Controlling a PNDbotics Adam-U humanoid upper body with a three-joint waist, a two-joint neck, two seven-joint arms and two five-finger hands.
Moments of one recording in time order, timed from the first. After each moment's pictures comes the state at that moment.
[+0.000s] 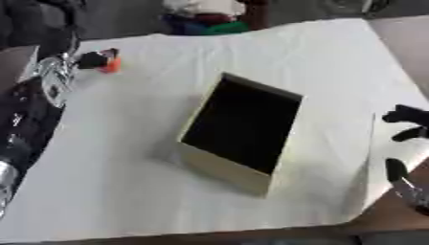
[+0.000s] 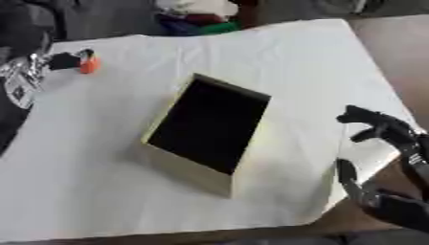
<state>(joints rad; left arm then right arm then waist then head) -0.88 0.61 0.01 -0.72 -0.83 0.26 0.09 -0.14 -0.29 0.06 -1.94 0.42 -0.41 0.38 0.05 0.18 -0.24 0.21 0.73</state>
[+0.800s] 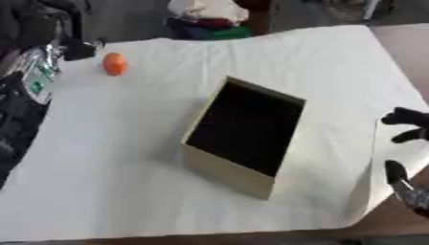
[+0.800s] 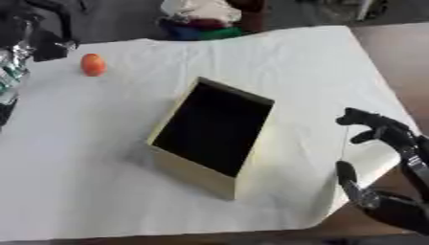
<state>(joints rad) -0.85 0.65 0.00 -0.77 -0.77 0.26 0.08 -0.14 -0.29 0.06 -1.94 0.42 -0.41 0.38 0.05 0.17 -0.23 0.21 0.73</state>
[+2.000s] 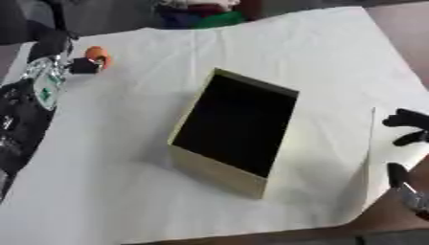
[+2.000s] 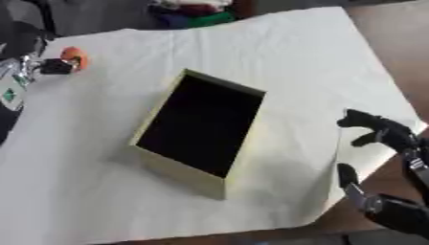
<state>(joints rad) -0.88 0.63 0.01 -0.68 -0.89 0.28 0.02 -0.16 -0.28 0.06 -1.94 0.42 -0.41 0.39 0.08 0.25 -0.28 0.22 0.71</state>
